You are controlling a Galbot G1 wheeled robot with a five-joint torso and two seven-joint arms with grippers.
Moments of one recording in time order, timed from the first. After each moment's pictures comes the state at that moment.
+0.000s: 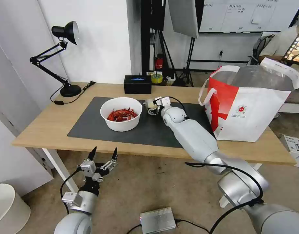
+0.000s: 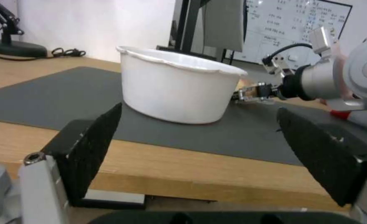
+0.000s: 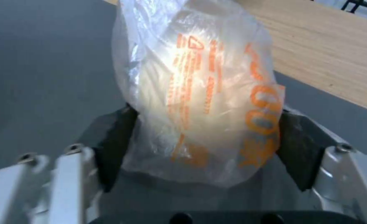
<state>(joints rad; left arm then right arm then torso) 1.58 -1.35 -0.52 -2.03 -0.37 -0.18 0.09 -0.17 1.47 -0.20 0.79 0.48 -0.41 0.06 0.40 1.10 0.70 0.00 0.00</state>
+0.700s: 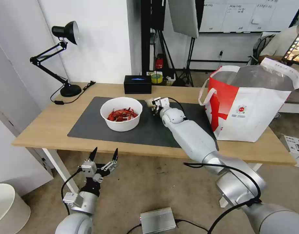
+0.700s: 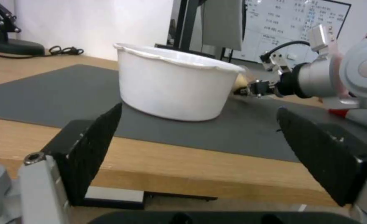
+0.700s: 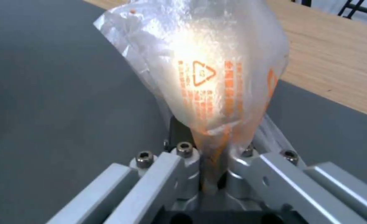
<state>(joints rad) 1.58 -1.36 -0.51 -2.02 -0.36 -0.18 0.09 -0.17 1.47 -0.20 0.78 0.48 -0.38 0.07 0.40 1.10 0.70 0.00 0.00</state>
